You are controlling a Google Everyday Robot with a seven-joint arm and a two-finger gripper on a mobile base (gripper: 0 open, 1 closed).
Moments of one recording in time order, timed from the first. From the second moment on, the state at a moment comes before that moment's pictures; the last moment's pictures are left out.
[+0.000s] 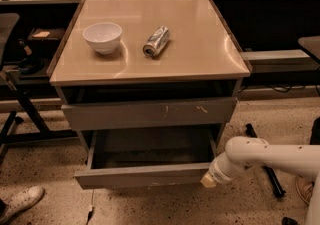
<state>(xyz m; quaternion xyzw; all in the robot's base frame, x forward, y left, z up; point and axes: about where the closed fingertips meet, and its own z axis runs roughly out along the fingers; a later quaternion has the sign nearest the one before) 0.474 -0.183 0.415 -0.40 0.90 0.14 0.10</state>
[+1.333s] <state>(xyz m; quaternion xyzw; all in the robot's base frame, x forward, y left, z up) 0.549 -0.212 0.435 -0.36 0.92 0.10 0.15</state>
